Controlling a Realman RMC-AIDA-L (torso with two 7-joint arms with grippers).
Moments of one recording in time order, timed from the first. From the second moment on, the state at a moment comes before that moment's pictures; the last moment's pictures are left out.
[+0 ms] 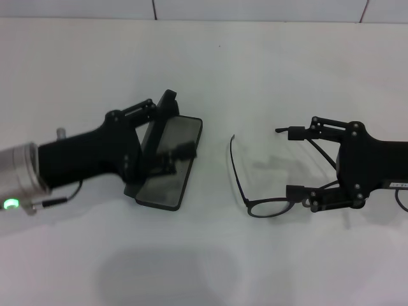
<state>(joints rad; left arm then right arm) -0.66 -2.04 2.84 -0.29 -0.43 1.87 -0.92 0.46 1.95 -1.19 -0.54 -1.44 -1.67 0.89</state>
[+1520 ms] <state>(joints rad) -0.84 -2.09 2.84 -0.56 -0.20 1.53 -1.42 0.47 1.96 -1.20 -0.57 -1.47 -1.67 0.90</state>
